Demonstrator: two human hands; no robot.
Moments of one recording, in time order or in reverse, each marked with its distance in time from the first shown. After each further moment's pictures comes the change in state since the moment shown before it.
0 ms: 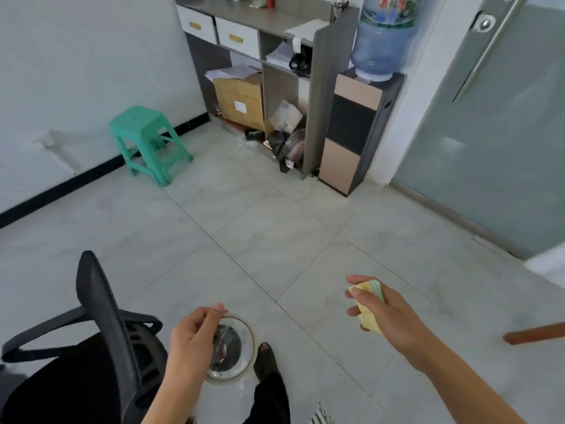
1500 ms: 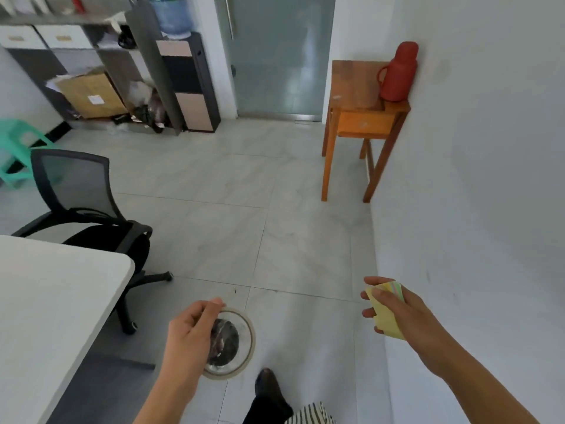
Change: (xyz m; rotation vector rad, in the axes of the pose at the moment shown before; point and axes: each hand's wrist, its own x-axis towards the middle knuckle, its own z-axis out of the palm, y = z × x) left_hand -0.759 -0.400 -0.403 0.258 -0.518 0.194; right_hand -1.005 0.475 0.232 0.371 0.578 0.119
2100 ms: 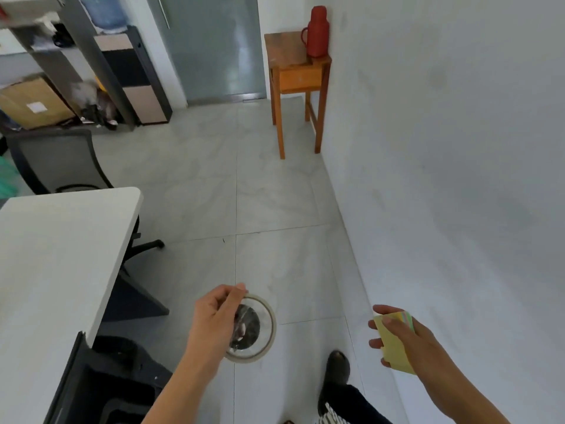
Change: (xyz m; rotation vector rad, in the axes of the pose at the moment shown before) left_hand -0.298 -0.154 -0.166 0.120 -0.314 0.086; right_hand -0.426 0.256 0.093 0.219 0.253 0.137
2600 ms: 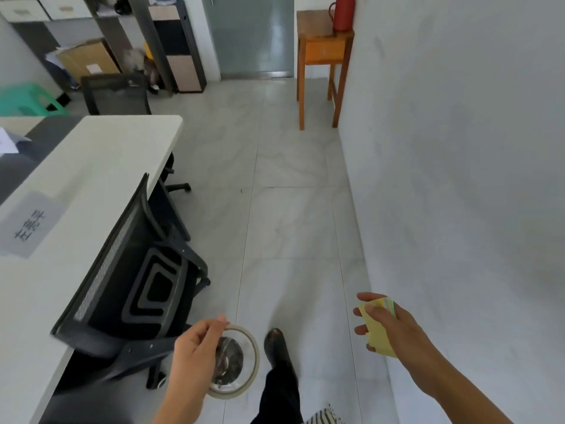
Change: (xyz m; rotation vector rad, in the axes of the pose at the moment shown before) left_hand -0.349 -0.193 -0.049 -0.029 0.163 -0.187; right_hand -0.235 0.192 -0.057 -0.114 -0.160 -0.038
